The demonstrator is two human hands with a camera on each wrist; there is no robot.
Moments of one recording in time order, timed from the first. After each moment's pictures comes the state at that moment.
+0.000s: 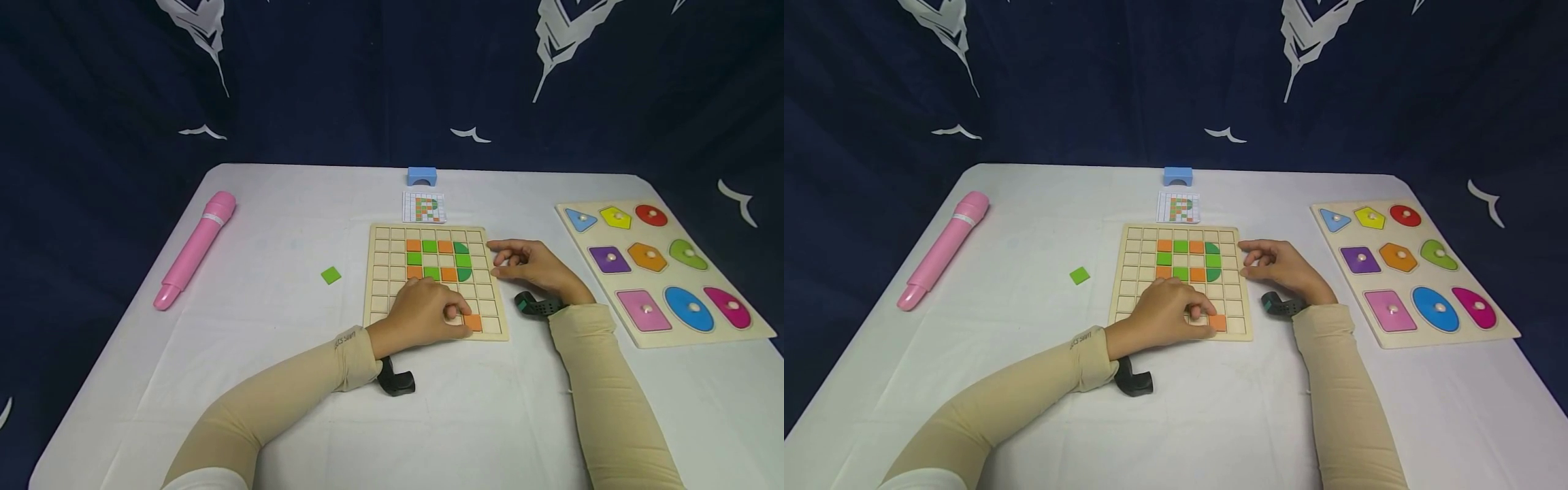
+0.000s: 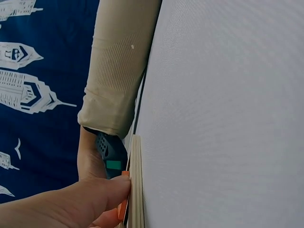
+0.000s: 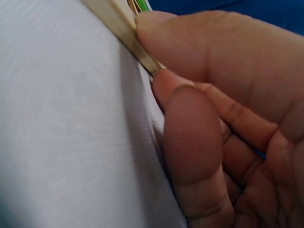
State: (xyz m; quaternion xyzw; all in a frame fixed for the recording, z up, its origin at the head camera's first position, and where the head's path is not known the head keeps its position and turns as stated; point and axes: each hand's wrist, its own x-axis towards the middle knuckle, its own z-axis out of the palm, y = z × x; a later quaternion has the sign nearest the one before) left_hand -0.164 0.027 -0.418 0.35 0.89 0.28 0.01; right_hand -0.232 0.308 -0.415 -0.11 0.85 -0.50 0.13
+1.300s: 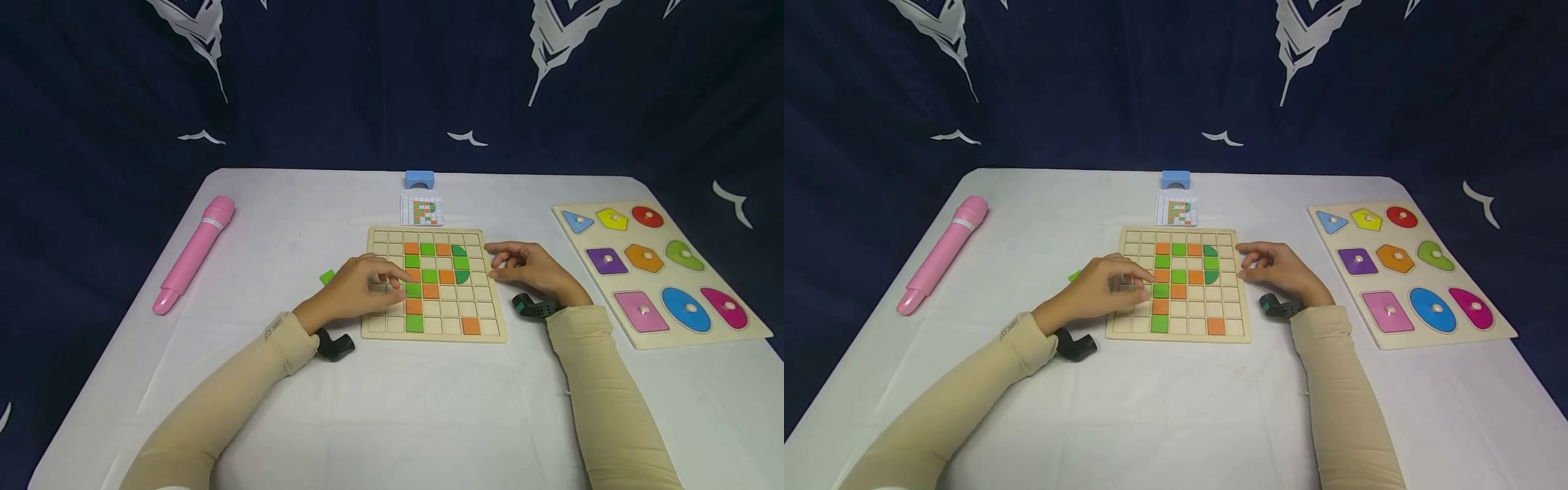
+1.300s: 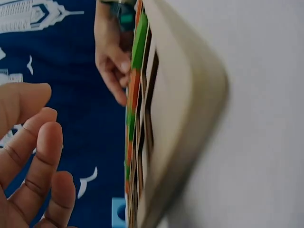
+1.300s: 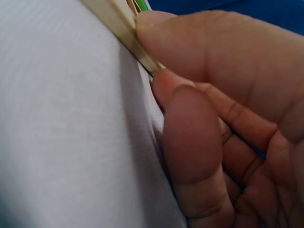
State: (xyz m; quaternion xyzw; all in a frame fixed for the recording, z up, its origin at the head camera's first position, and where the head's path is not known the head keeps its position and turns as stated) left_hand -0.199 -0.075 -0.409 0.38 0.82 0.43 0.00; right_hand -0.231 0.307 -0.415 -0.11 0.85 -0.51 0.13
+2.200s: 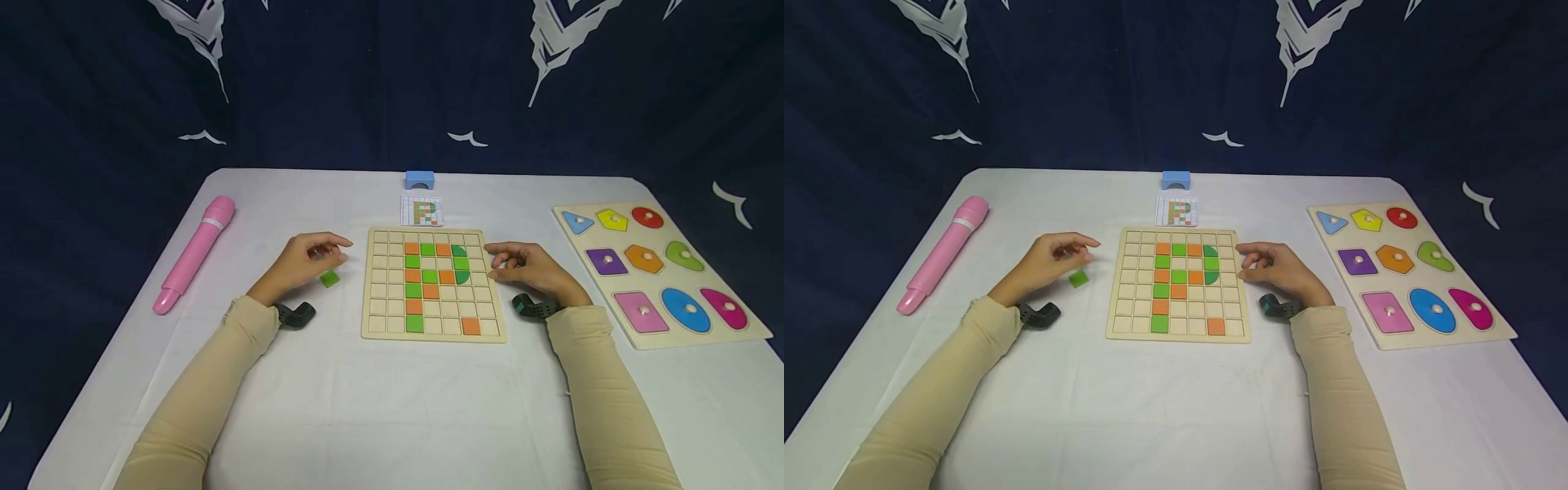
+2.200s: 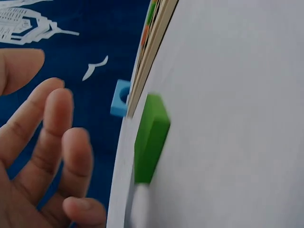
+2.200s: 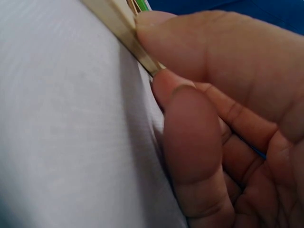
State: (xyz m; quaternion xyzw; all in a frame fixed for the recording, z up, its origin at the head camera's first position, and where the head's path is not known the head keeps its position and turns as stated) left_hand -0.238 -0.156 -0.412 0.23 0.84 0.49 0.01; right_hand -0.233 0.308 -0.417 -0.12 0.85 -0.51 0.13
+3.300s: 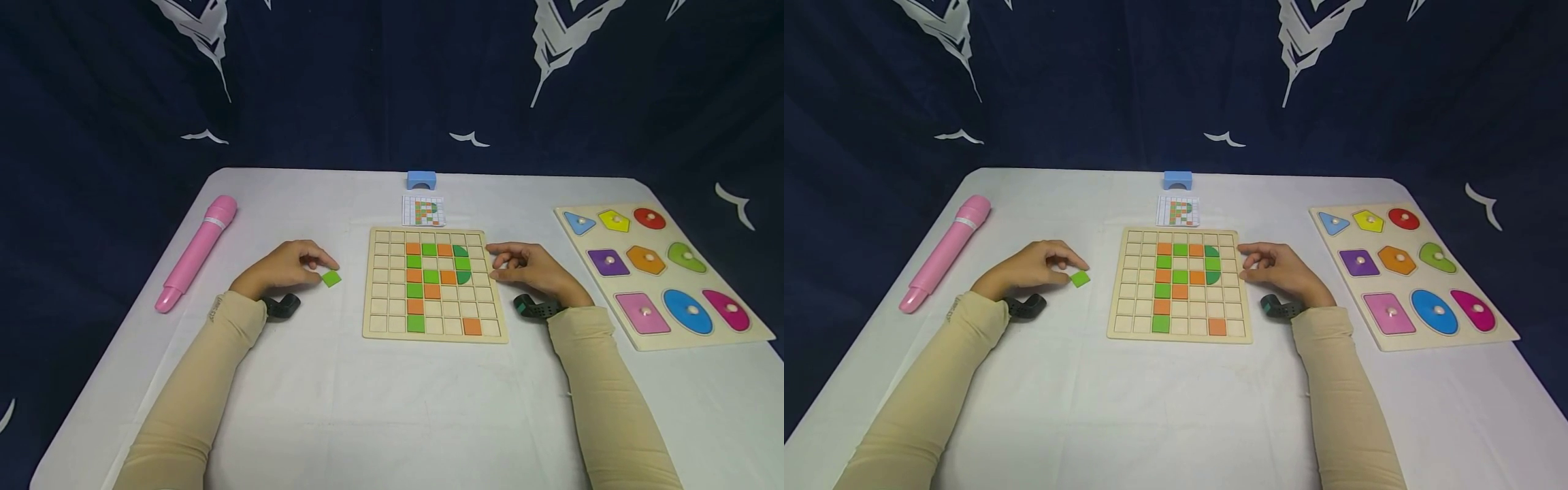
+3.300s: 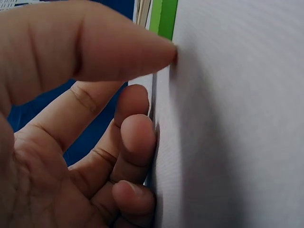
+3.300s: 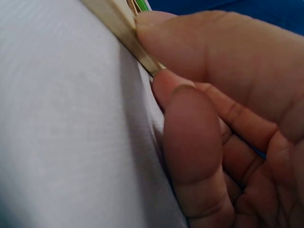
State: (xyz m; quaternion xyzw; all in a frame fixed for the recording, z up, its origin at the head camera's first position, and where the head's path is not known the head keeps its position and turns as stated) left_hand -0.244 -0.184 -0.408 0.23 0.89 0.38 0.13; right_hand -0.232 0.309 -0.417 -0.11 0.85 -0.50 0.12
